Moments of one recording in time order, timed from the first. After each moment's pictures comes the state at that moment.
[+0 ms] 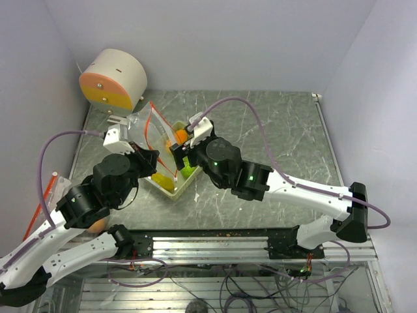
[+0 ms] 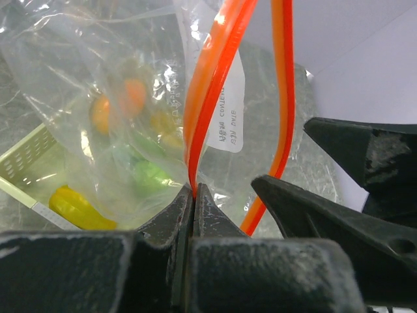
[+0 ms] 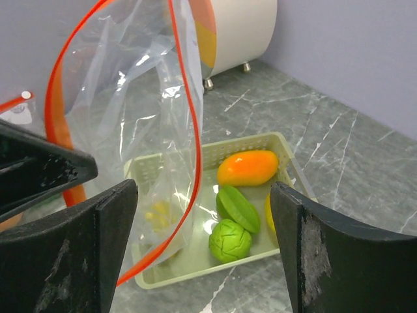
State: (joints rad) left arm -0.89 0.68 1.02 -0.62 -0.61 -0.73; right arm 1.23 1.42 1.32 -0.01 0.55 0.02
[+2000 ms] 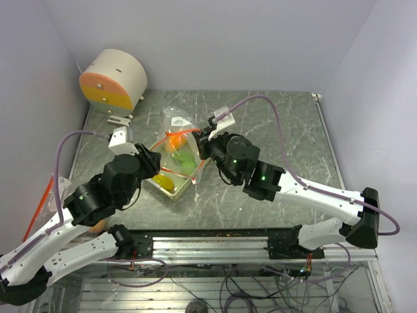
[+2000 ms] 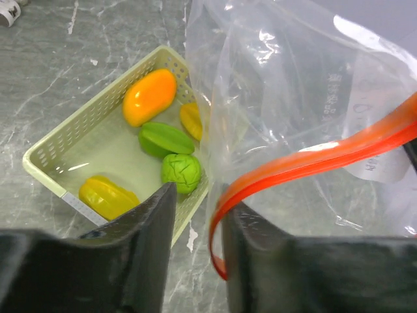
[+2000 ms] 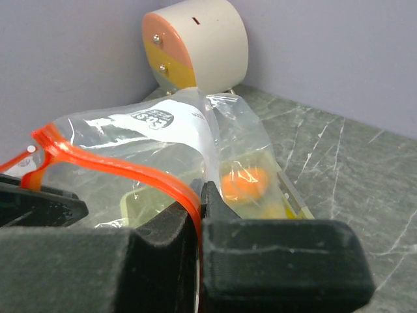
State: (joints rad) left arm -0.89 0.70 0.98 -0.65 -0.66 -0.74; right arm 1.16 1.33 1.21 0.15 0.57 0.07
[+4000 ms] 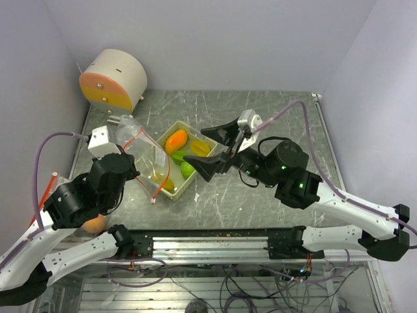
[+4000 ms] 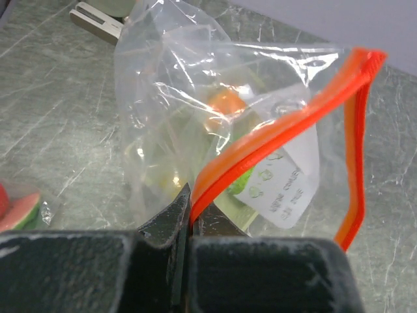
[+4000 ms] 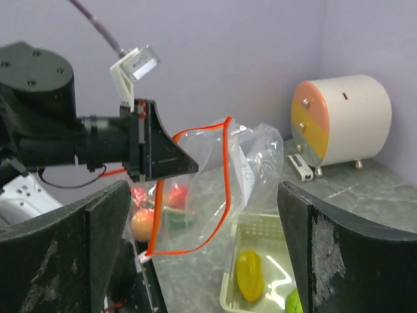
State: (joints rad) left arm -0.89 0.70 1.16 -0.98 -0.84 -0.75; right arm 1.17 1.10 1.18 0.14 0.04 0.10
